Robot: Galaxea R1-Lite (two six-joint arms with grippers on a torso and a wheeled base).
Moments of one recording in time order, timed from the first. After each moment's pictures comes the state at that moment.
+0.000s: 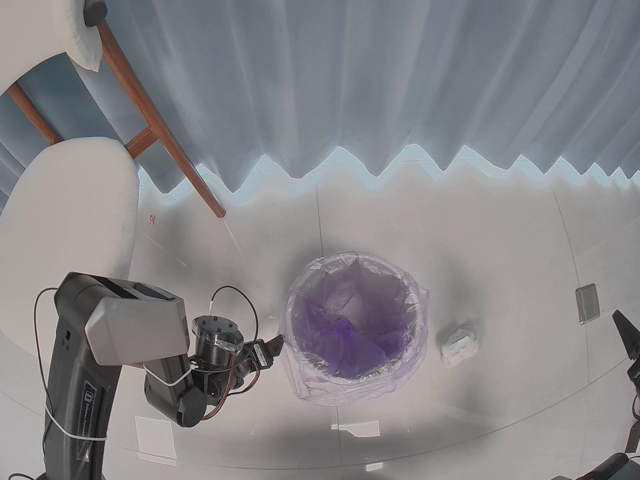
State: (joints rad) left arm -0.43 2.49 -0.67 -1.31 0.12 -0.56; right arm -0.02 0.59 -0.12 -0.36 -0.02 0.53
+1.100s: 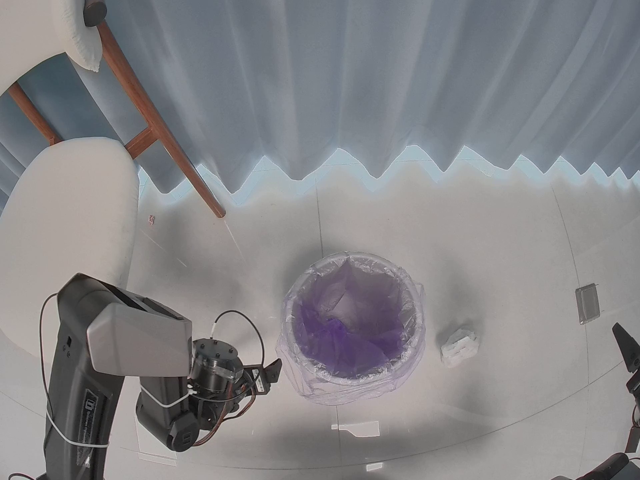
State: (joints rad) left arm -0.49 2.48 -0.50 -1.42 0.20 -0.48; right arm -0.02 0.51 -0.12 -0.25 -0.02 0.50
